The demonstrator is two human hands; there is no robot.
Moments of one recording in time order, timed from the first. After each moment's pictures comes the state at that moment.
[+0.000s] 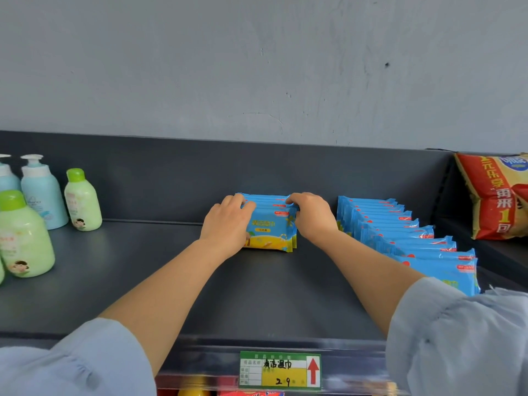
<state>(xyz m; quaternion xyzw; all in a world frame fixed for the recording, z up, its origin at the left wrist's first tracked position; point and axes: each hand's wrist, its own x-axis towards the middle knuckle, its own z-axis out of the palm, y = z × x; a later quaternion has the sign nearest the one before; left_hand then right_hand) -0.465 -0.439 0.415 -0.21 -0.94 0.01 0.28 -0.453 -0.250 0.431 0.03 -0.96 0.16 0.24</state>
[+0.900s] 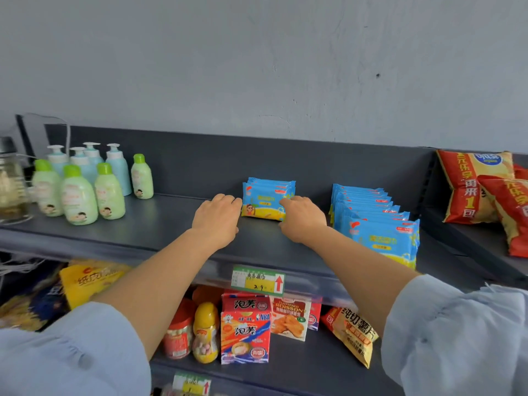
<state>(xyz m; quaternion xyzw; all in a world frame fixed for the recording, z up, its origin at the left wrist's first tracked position) -0.314 -0.448 0.423 -0.11 -0.96 0.07 0.23 -0.334 -0.263 0.427 0.10 -0.98 0.03 0.18</state>
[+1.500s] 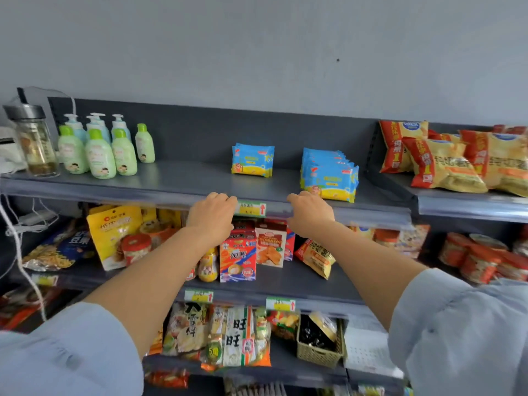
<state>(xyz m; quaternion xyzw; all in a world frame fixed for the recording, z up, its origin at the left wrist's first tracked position) -0.122 -0.443 0.389 -0.13 -0.97 0.03 0.20 -0.122 -0.237 0.399 0.04 -0.99 0.02 0.15</state>
